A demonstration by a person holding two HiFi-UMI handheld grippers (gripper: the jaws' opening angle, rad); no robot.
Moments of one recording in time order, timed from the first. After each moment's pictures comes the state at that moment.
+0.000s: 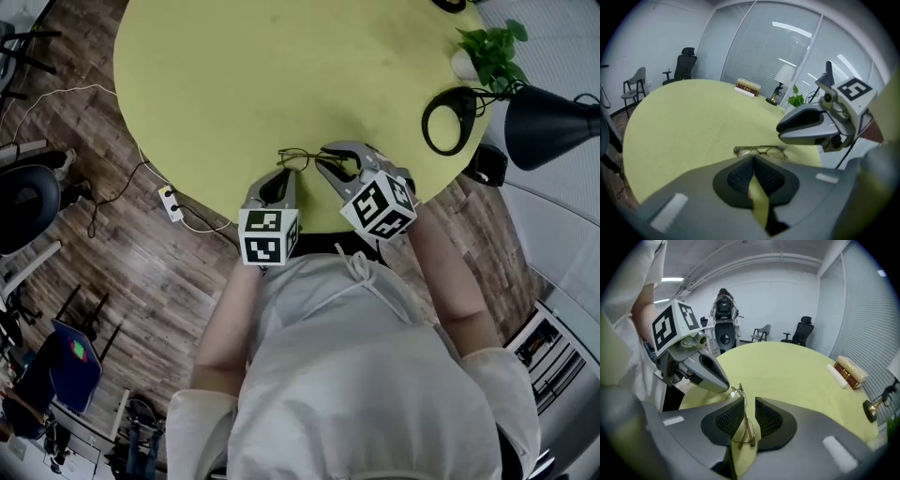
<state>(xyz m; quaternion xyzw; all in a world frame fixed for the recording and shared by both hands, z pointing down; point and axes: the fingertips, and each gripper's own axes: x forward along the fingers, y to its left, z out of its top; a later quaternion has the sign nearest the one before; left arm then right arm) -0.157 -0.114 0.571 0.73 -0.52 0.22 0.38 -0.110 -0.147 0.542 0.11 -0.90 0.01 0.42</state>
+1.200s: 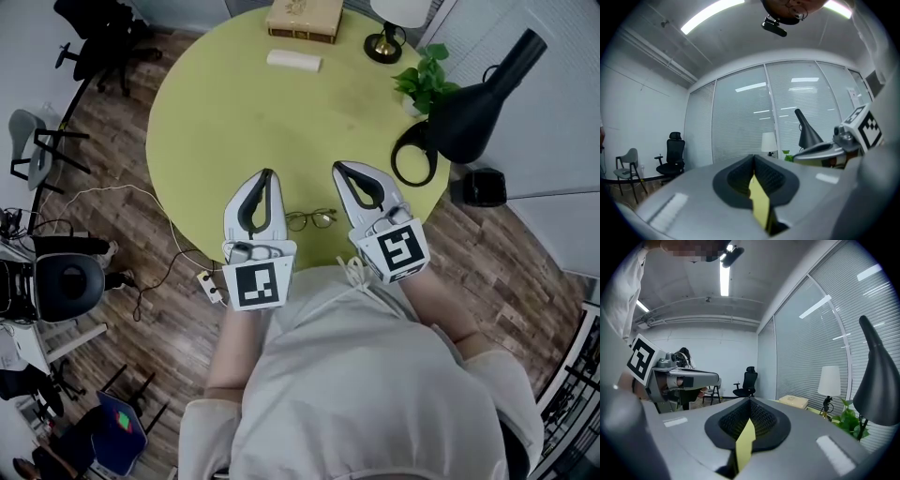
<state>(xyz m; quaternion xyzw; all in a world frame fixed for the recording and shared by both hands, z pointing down) -0.155 -0.193 0.268 0.81 -0.58 0.06 -0.01 -0.054 -0.202 0.300 0.44 -0.90 0.02 0.08</state>
